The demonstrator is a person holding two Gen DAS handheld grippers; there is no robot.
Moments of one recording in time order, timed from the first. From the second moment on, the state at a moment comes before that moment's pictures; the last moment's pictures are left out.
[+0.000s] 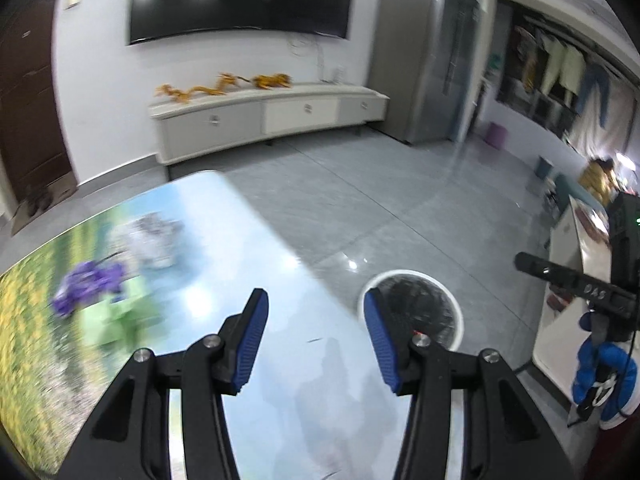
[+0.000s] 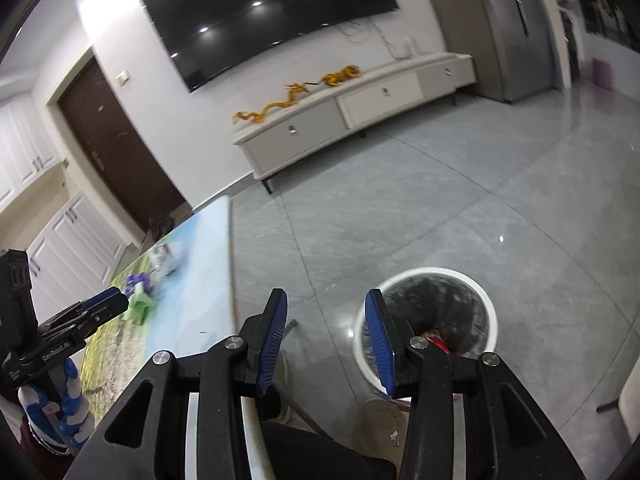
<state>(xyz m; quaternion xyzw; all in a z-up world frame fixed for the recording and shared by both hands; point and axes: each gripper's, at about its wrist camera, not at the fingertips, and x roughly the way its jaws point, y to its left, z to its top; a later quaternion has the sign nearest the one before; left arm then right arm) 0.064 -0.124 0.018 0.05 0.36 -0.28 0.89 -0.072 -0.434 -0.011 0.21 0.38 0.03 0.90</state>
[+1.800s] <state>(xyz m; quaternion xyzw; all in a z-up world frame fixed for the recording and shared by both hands) 0.254 0.094 -0.087 0.00 0.44 -0.17 0.88 0.119 -0.100 -0.072 0.12 0.48 0.35 0.80</state>
